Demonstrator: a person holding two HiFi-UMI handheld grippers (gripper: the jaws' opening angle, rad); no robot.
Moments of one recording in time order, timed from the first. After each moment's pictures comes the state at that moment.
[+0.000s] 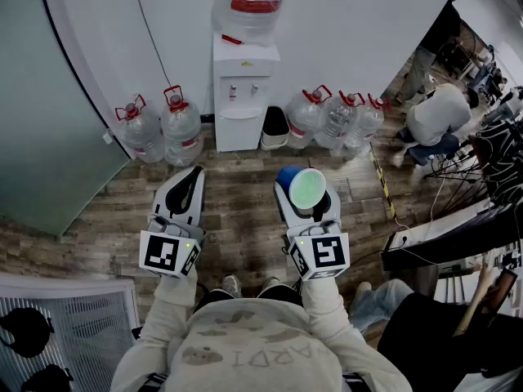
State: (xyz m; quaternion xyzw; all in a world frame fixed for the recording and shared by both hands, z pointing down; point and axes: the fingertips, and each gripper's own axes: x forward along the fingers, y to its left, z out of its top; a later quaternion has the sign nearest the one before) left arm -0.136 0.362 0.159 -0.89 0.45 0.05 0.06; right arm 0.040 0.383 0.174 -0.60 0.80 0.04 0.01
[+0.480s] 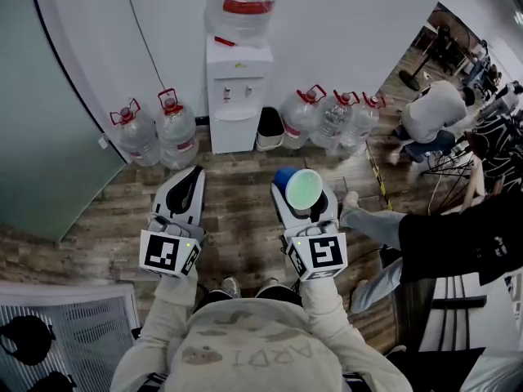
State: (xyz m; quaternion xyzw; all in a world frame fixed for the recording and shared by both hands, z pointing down) left arm -0.126 0.355 0.158 -0.90 0.44 0.05 0.06; right arm 0.042 0.380 0.176 -0.60 0.80 0.04 0.00
